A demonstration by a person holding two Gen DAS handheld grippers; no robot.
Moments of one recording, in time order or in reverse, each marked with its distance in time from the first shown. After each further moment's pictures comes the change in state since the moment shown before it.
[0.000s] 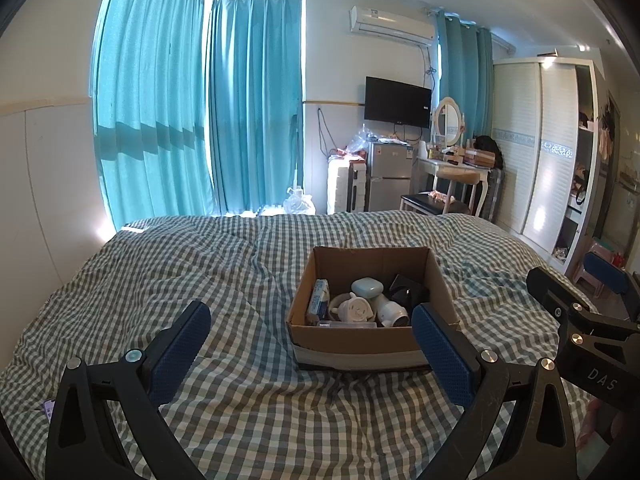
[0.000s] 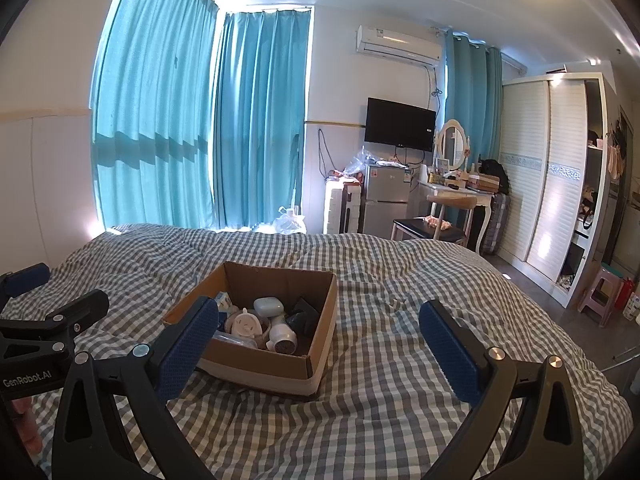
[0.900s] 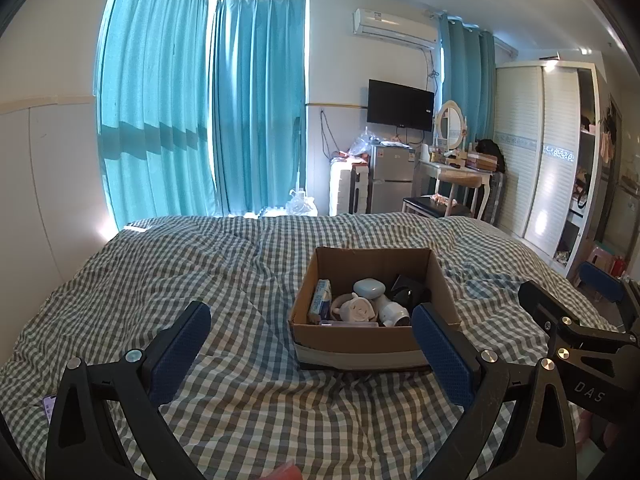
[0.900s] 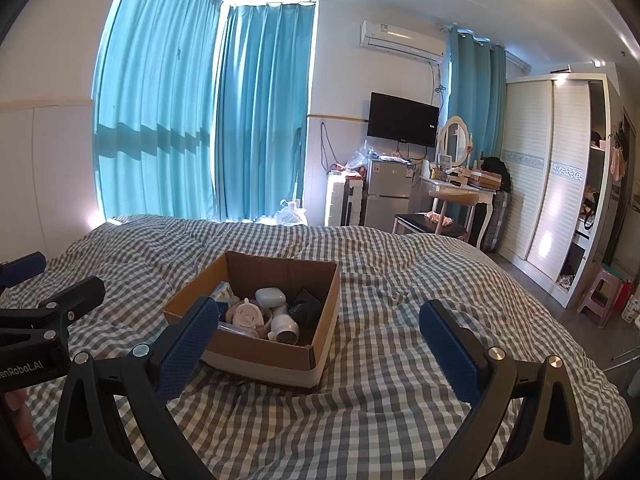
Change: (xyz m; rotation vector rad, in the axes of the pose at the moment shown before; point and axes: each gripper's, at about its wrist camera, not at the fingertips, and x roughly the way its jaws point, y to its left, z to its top) left arm -0.004 -0.001 -0.004 -0.013 -0.013 0.008; right arm 0.005 0.007 -0.009 -0.016 0.021 0.000
